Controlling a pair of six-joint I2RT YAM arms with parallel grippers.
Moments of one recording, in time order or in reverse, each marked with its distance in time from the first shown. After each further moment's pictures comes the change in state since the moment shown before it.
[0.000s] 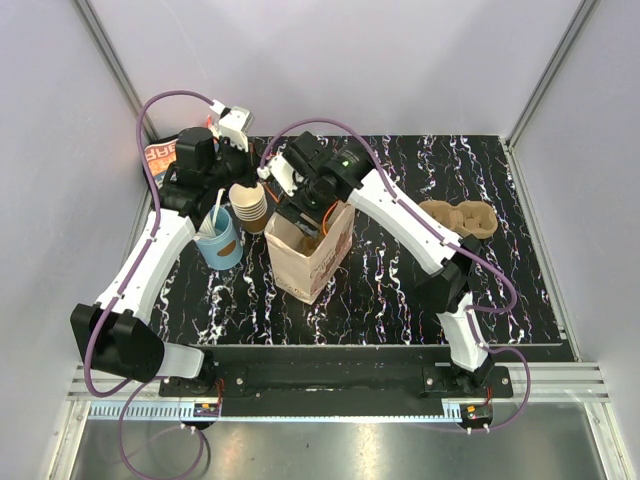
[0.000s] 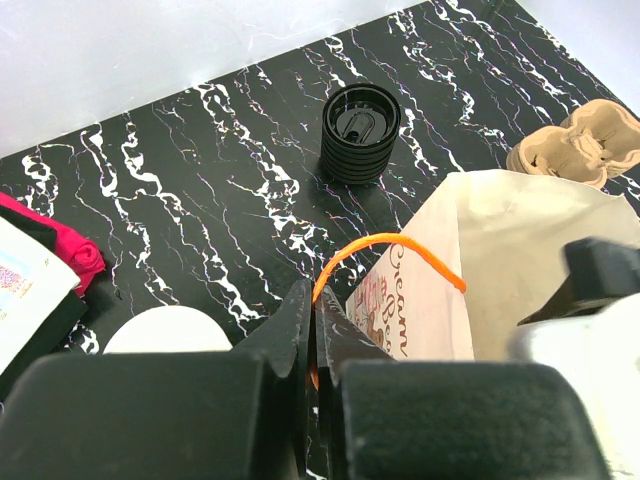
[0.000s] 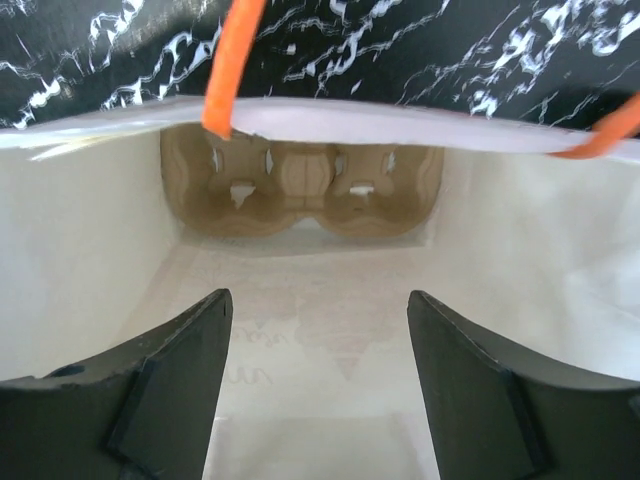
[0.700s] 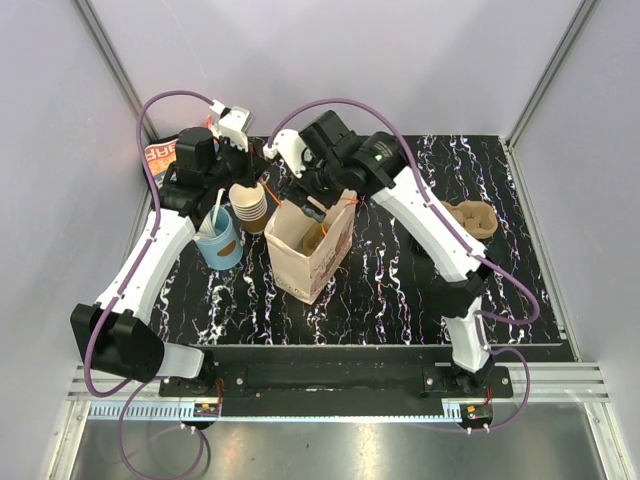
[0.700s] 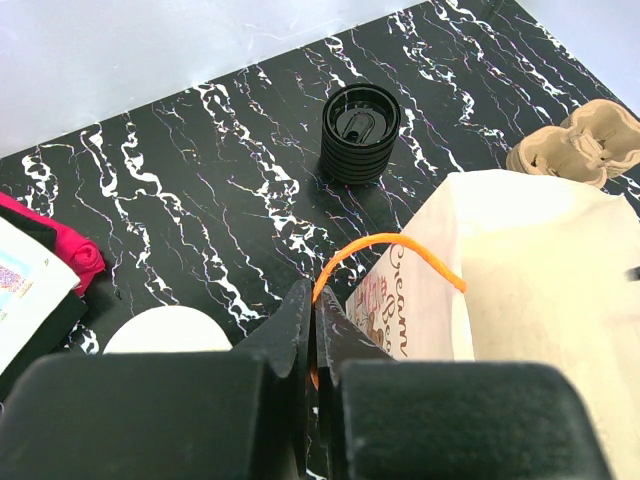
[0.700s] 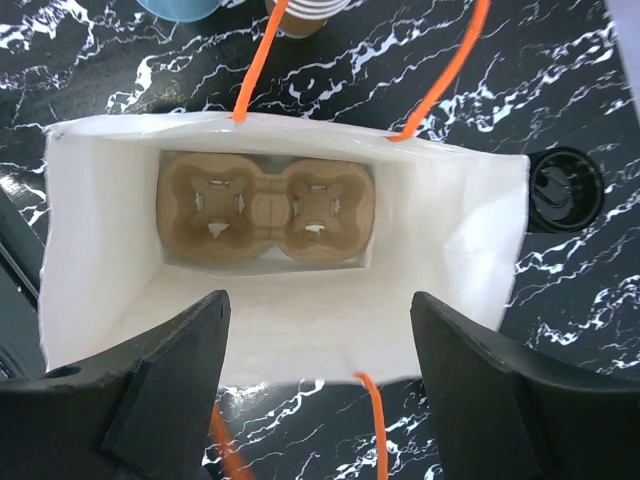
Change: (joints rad) left arm 0.000 0.000 0.000 0.000 0.000 0.000; right arm 0.000 -0.069 0.153 -0.008 0.025 -0.066
